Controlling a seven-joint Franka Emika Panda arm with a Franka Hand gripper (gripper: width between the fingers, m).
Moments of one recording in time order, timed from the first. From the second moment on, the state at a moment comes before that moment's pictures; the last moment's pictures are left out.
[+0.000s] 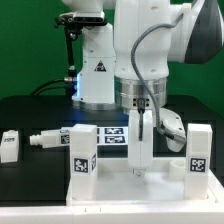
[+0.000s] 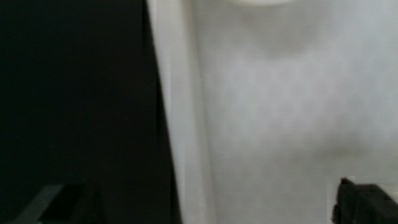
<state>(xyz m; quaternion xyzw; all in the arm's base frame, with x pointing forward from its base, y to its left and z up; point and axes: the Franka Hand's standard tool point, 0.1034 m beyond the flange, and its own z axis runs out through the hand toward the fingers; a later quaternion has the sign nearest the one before) 0.523 0.047 0.018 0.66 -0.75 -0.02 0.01</state>
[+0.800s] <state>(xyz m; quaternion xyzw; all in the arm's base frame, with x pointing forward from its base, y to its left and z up) 0.512 0.042 0.014 0.66 -0.75 -0.01 0.02</state>
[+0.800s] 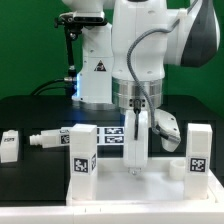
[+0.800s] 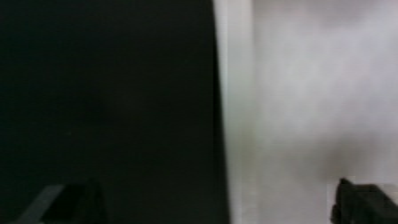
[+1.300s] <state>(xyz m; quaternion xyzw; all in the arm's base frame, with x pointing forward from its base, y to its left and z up) 0.511 0.042 0.013 0.66 -0.75 -0.01 0.02</state>
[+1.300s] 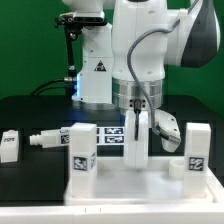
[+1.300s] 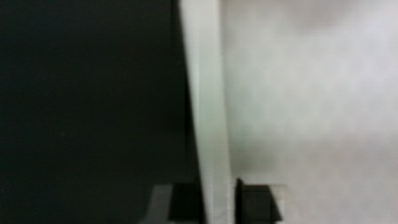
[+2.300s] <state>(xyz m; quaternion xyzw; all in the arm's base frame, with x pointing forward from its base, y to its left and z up) 0.503 0.035 0.061 0.74 -0.67 -0.03 0.00</state>
